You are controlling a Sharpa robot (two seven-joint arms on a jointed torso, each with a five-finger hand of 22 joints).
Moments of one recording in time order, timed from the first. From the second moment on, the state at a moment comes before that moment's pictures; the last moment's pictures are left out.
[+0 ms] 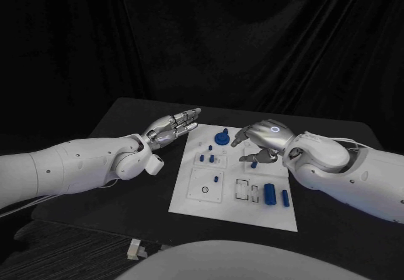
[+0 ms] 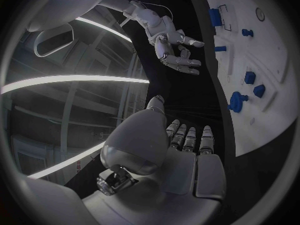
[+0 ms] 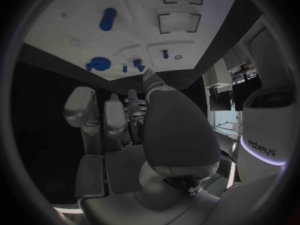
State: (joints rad) left arm 1.09 -0.91 -0.21 1.34 -0.29 0.06 0.68; left_hand 1.44 0.26 -0.23 0.28 0.46 0.18 0.03 0.02 0.02 0.03 0.01 0.07 0.02 0.00 0.03 0.01 0.00 0.15 0.00 0.12 0.01 0.01; right arm 1.23 -0.67 -0.21 1.48 -1.79 -0.38 0.00; right_hand 1.44 -0.23 0.14 0.30 0.09 0.94 0.00 0.13 0.09 0.74 0.11 0.22 0.07 1.46 -0.02 1.25 1.00 0.10 1.43 0.09 0.99 1.31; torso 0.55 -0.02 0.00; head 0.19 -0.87
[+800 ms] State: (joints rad) left arm 1.08 -0.91 -0.21 1.34 -0.29 0.06 0.68; left_hand 1.45 0.26 -0.22 0.27 0.47 0.19 0.03 0.02 0.03 0.03 0.01 0.07 0.02 0.00 0.04 0.01 0.00 0.15 0.01 0.13 0.01 0.01; right arm 1.20 -0.71 -0.21 1.39 -1.78 -0.30 0.01; right_hand 1.43 -0.21 0.15 0.29 0.09 0.91 0.00 0.07 0.07 0.89 0.10 0.26 0.06 1.46 0.00 1.26 1.03 0.10 1.45 0.09 1.01 1.31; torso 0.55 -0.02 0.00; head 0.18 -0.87
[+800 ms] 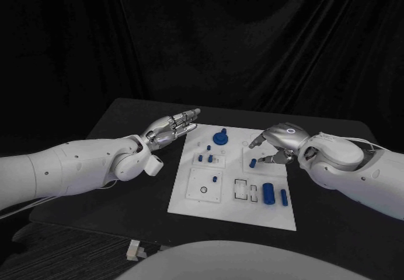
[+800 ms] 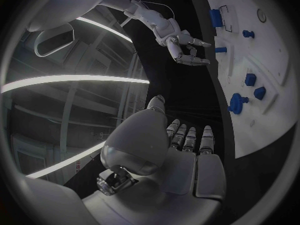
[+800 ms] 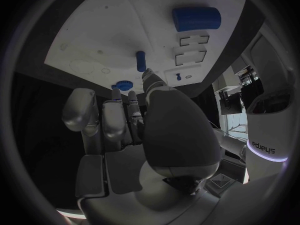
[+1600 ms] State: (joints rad) left arm 1.08 -0.90 -0.21 1.34 -0.29 0.07 0.68; left_hand 1.47 0.25 -0.21 0.26 0.49 0.19 0.03 0.02 0.03 0.04 0.02 0.08 0.02 0.00 0.05 0.01 0.00 0.15 0.01 0.14 0.01 0.02; right arm 1.15 -0.65 -0.21 1.32 -1.77 -0.23 0.06; right_hand 1.53 -0.15 0.22 0.20 0.23 0.94 0.06 0.09 0.08 1.01 0.10 0.21 0.06 1.46 0.00 1.26 1.03 0.10 1.46 0.10 1.02 1.31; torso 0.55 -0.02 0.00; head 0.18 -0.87
